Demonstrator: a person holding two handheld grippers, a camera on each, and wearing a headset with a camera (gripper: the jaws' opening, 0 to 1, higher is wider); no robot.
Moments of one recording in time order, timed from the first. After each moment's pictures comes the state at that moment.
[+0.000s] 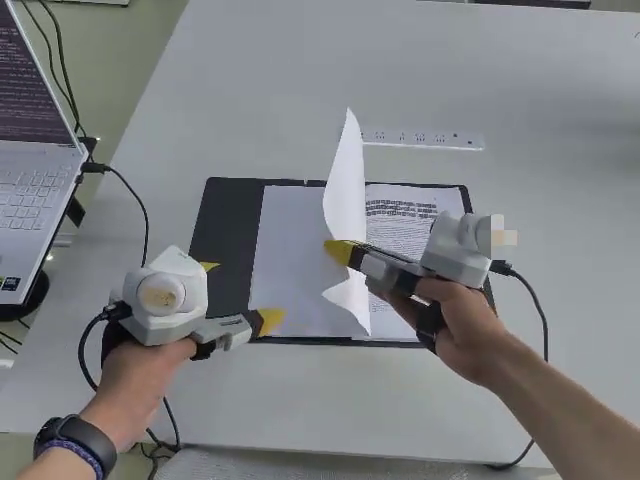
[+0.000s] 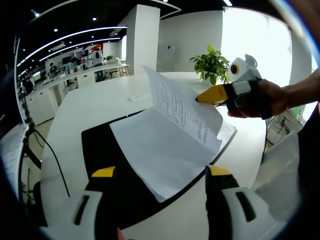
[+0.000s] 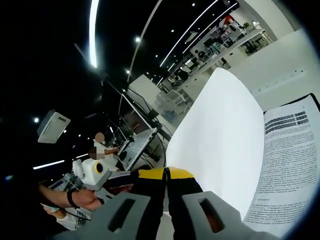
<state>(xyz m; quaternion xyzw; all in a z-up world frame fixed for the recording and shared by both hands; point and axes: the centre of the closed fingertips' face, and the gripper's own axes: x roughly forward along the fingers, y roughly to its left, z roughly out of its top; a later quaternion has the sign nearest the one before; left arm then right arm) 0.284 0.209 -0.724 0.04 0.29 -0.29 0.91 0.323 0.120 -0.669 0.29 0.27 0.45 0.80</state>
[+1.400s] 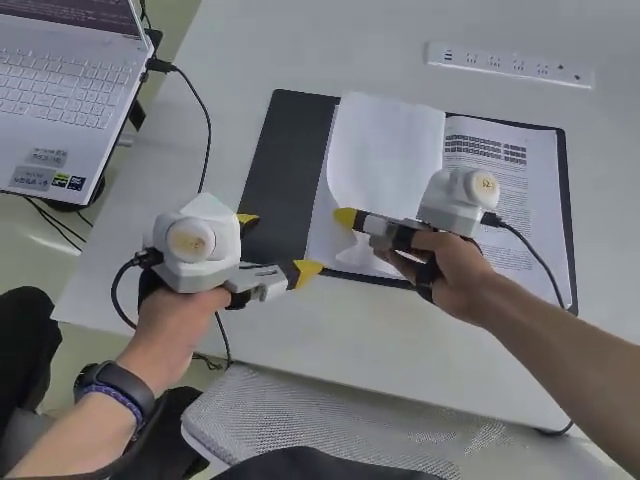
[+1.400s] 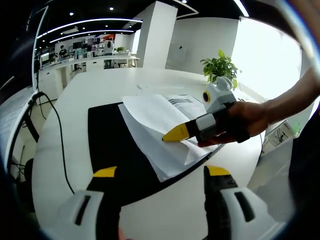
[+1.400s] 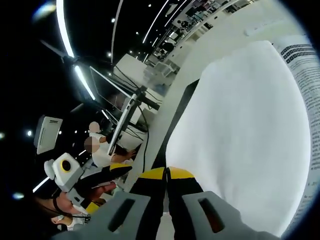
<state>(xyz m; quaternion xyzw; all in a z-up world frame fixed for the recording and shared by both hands) 0.257 0.233 -0.742 -0.02 0.32 -0.27 0.91 0.324 0.195 -0.782 0.30 0.41 0.43 0.74</state>
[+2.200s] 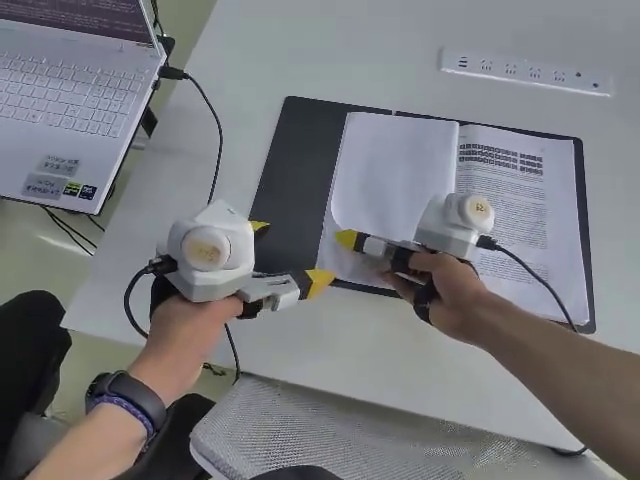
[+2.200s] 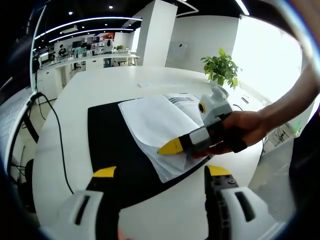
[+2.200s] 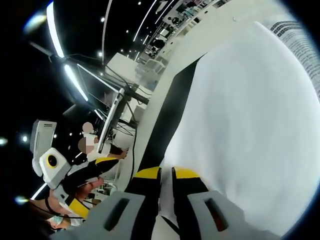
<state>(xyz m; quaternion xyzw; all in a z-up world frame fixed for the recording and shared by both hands) 0.262 0.232 -0.743 -0.02 0.33 -0.27 0.91 0.318 0.202 -0.809 0.30 0.43 0.41 0.74</state>
